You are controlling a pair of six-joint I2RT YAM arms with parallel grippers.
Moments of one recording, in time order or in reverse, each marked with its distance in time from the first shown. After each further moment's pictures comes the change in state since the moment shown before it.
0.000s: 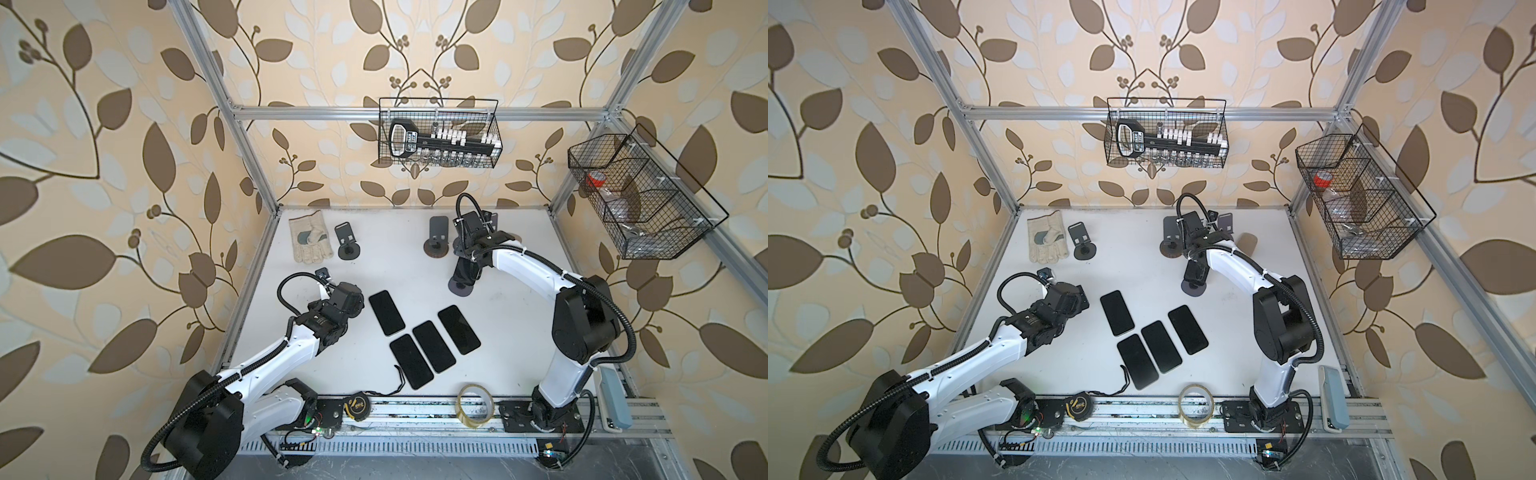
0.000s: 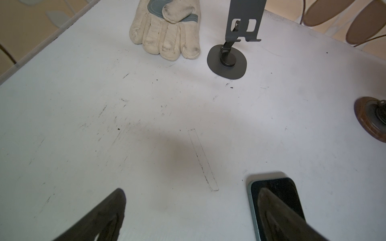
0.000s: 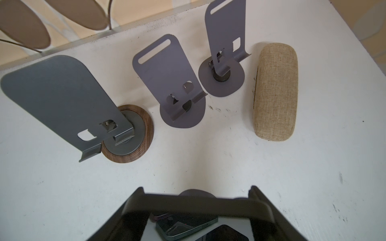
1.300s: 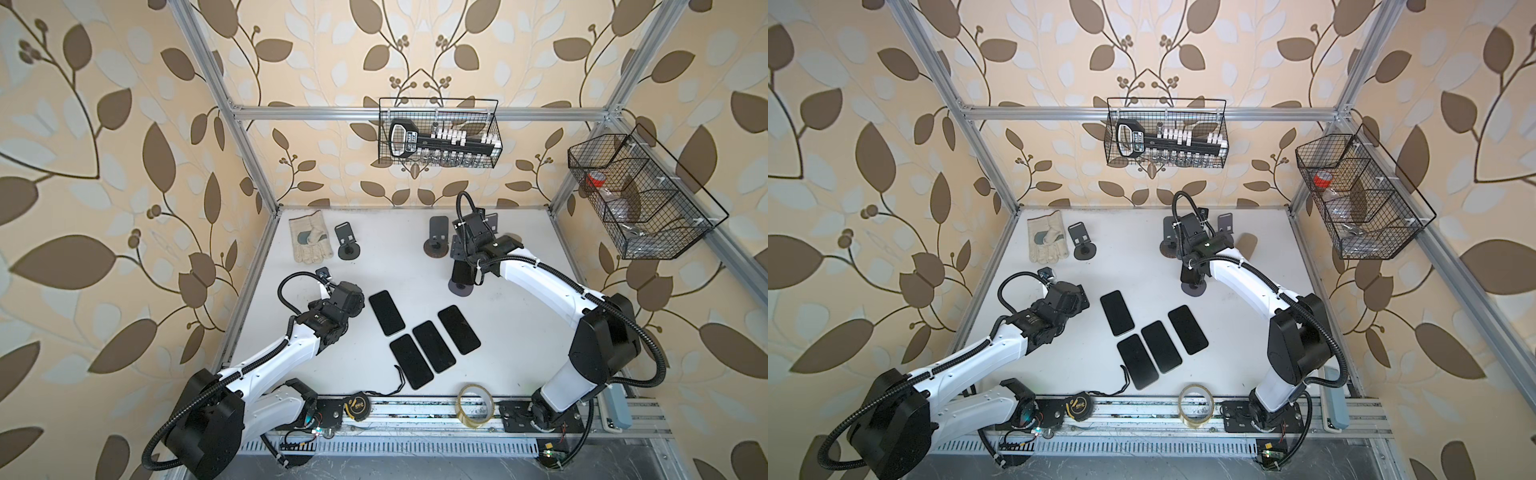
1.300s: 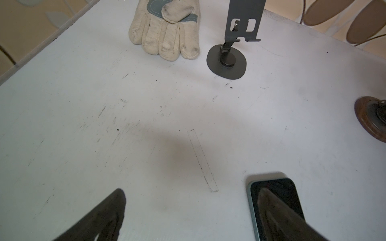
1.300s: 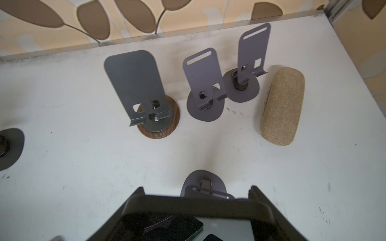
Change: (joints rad) left arm 0.000 0.006 0.004 0.000 0.001 0.001; right arm 0.103 -0.144 -0.042 0.003 -0.031 -0.152
